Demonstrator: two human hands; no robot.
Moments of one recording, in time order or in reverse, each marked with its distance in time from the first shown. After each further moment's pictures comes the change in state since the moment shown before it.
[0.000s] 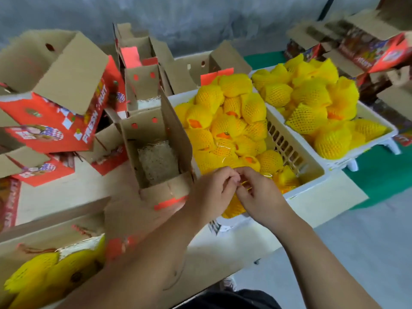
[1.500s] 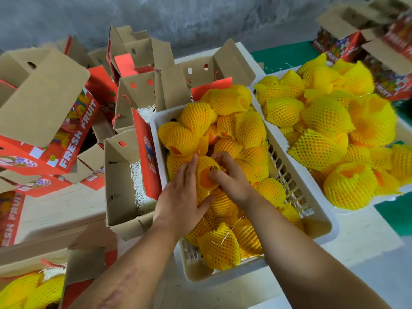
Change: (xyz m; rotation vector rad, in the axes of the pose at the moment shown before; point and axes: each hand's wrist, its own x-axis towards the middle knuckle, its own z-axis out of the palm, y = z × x) left_hand 0.081 -0.036 0.008 0.648 0.102 -0.186; right_hand 0.170 0.074 0.015 0.704 -0.184 0.019
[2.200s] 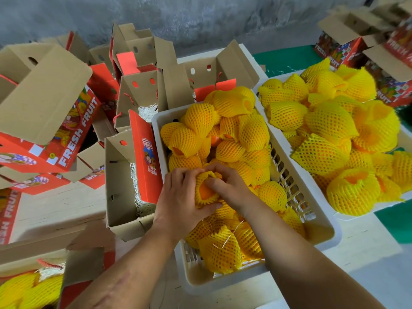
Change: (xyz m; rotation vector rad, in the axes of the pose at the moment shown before) left_hand -0.002 -0.008 0.004 -0.112 0.149 0.030; right_hand -0.006 -0.010 0.010 -0.074 -0.093 0.052
